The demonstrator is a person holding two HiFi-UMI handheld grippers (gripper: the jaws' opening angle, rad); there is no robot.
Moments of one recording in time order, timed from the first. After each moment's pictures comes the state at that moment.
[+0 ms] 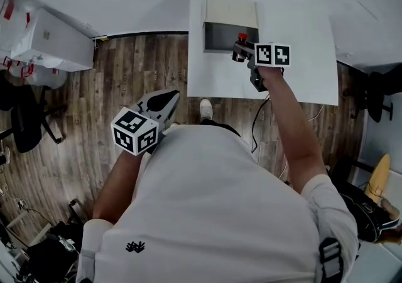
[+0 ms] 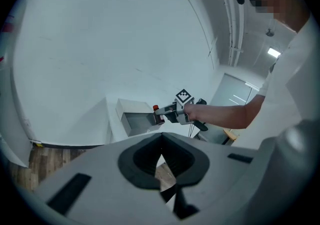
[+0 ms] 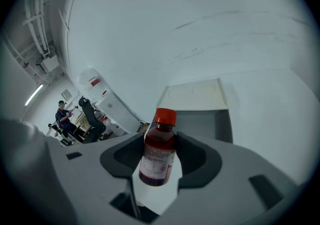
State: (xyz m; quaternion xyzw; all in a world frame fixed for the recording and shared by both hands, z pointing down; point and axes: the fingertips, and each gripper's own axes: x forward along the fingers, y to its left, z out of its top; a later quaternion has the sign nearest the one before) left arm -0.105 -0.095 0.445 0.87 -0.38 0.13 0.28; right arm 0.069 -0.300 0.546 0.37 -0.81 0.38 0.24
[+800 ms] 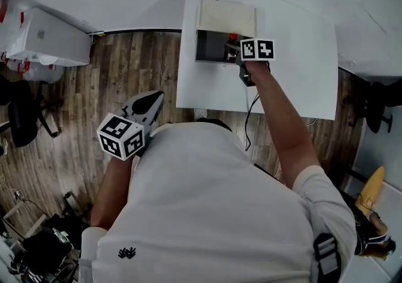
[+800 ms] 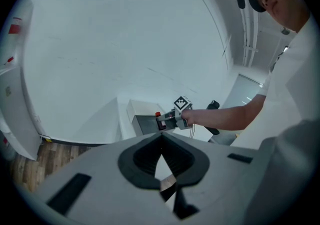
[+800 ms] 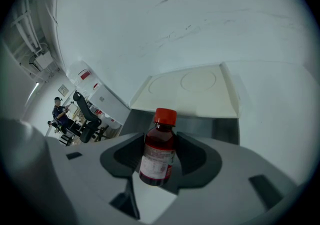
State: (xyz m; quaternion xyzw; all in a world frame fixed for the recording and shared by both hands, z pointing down) left arm -0.117 -0.142 0.452 0.84 -0.43 0.14 0.30; right arm 0.064 -0.368 0.617 0.35 -0.79 0.40 0.30
